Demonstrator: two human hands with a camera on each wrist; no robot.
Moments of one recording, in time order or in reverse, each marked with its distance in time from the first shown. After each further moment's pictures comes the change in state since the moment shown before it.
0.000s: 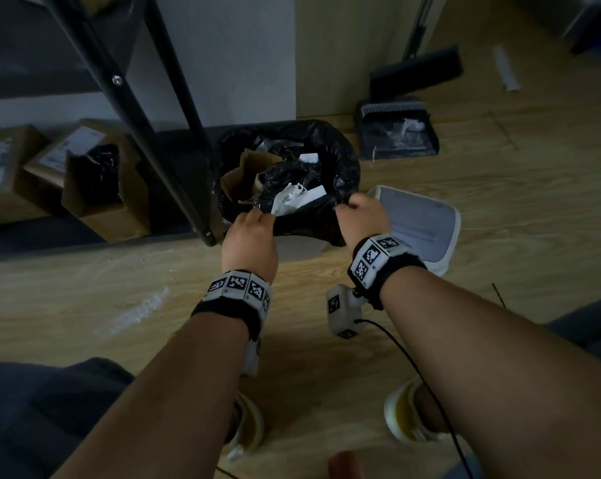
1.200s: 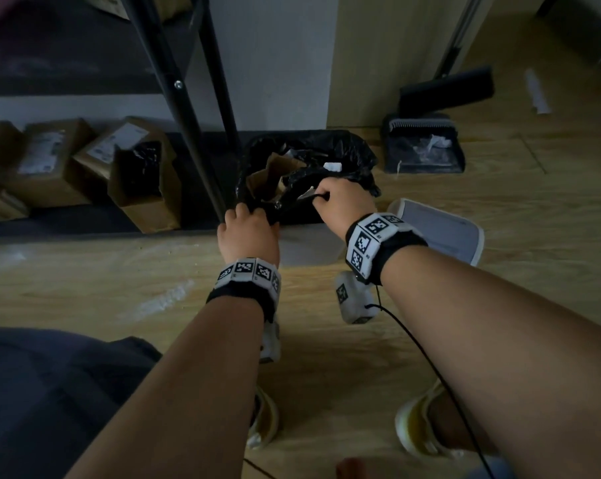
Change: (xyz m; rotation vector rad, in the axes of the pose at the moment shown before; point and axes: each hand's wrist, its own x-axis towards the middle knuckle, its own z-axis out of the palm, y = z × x) left_hand 0.003 -0.028 -0.024 0.111 -0.010 -0.303; right_hand -0.014 -0.073 0.020 -0.393 -0.134 -0.463
